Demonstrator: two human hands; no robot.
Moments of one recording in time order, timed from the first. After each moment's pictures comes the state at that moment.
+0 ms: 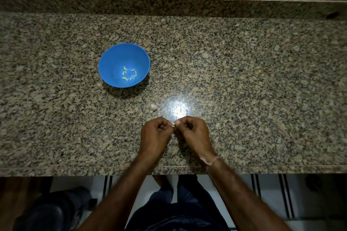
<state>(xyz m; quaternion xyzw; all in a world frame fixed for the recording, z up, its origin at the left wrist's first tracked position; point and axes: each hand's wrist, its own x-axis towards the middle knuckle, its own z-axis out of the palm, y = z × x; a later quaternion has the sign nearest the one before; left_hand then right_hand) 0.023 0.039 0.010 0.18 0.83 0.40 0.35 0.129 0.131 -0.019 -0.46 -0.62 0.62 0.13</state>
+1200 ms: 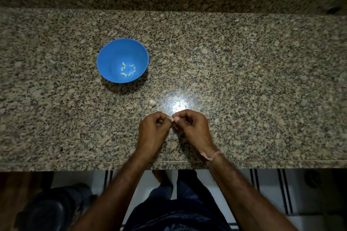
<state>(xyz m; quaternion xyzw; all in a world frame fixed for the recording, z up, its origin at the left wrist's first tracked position) 0.022 0.035 0.014 0.21 0.83 0.40 0.32 0.132 0.133 -0.007 -0.44 -0.60 0.65 0.15</state>
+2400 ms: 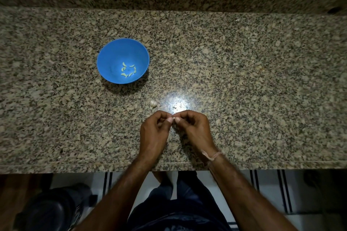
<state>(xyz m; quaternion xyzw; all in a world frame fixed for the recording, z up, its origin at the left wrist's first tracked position) 0.027 0.034 0.009 0.21 0.82 0.44 0.30 0.130 0.133 -0.008 -0.42 -0.58 0.67 0.17</state>
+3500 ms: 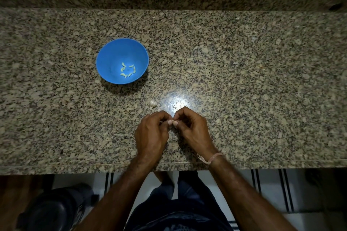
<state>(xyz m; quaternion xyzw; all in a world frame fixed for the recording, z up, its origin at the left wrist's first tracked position) 0.025 0.032 0.012 0.31 0.88 0.32 0.18 0.130 0.132 -0.003 -0.36 -0.68 0.61 0.18</state>
